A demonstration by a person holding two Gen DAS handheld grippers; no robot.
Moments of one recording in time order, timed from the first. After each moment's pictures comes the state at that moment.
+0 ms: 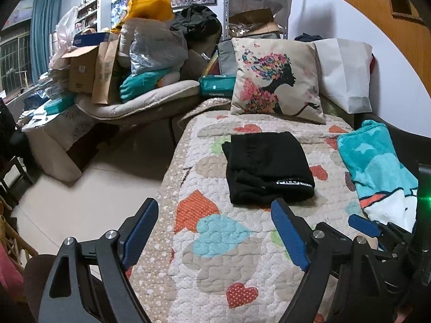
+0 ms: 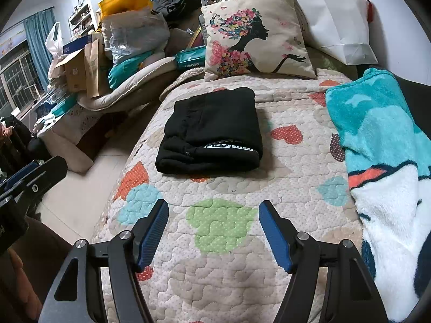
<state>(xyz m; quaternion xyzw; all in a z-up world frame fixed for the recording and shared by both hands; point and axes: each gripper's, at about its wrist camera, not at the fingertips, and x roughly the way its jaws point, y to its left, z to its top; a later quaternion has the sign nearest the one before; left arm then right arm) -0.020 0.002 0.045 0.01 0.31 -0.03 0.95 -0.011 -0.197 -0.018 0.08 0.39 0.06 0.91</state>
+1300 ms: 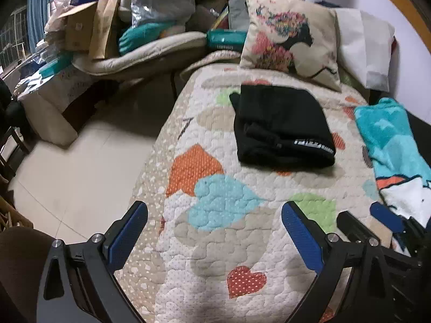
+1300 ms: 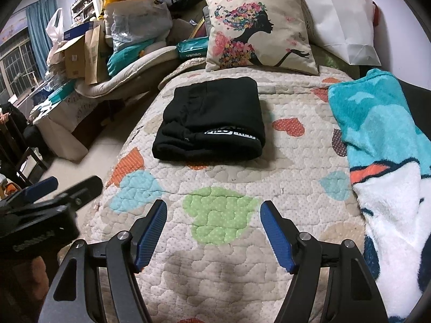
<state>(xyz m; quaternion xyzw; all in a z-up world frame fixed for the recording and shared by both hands) 0.016 0.009 -0.015 -0.01 0.43 -0.02 0.90 -0.009 -0.188 -0.033 0.06 0.41 0.06 0.91</state>
